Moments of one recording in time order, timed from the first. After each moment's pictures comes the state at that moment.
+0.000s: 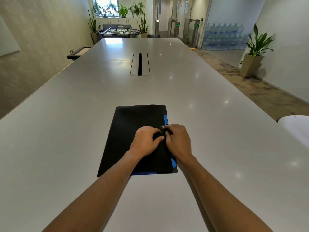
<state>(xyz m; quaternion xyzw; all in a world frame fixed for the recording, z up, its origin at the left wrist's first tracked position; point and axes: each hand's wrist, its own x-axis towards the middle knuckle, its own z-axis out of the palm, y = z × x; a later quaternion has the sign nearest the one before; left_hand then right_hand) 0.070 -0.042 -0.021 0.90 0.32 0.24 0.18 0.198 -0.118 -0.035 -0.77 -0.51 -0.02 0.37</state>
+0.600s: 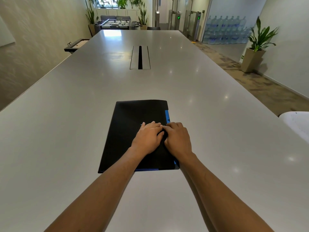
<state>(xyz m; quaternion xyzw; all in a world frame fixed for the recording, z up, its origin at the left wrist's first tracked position) 0.076 -0.039 -0.033 0.92 0.31 0.17 0.14 0.190 -0.120 -0.038 -0.77 -0.58 -0.08 0.25</state>
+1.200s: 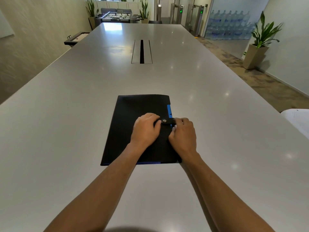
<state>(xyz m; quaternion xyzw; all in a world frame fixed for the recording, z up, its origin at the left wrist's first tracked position) 0.063 -0.050 -0.017 0.86 0.36 0.32 0.17 0.178 -0.136 -0.028 -0.83 -0.47 -0.04 0.30</state>
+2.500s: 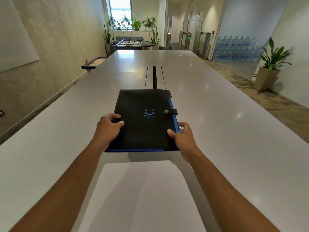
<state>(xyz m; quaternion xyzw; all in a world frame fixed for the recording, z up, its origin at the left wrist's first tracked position) -0.023 0.132 0.050 0.65 0.55 0.38 0.37 0.197 0.006 0.022 -0.63 -0.30 0.38 0.60</state>
